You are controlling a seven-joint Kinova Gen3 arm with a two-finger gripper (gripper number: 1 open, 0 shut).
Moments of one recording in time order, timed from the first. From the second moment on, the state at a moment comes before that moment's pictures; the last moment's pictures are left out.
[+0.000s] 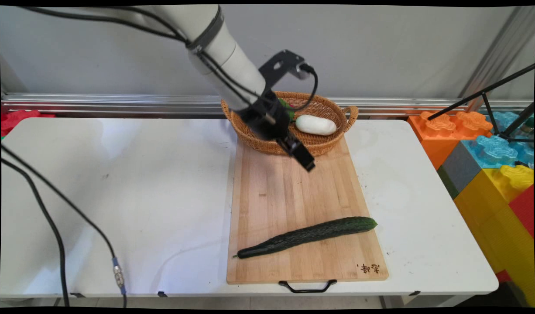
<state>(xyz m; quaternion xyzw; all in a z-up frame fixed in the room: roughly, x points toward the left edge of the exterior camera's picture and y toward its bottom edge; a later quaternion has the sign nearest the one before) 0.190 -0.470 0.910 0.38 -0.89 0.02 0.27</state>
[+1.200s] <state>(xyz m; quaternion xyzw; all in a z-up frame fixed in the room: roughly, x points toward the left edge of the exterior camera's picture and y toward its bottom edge) 0.147 -0.408 0.798 0.27 -0.93 0.01 0.23</state>
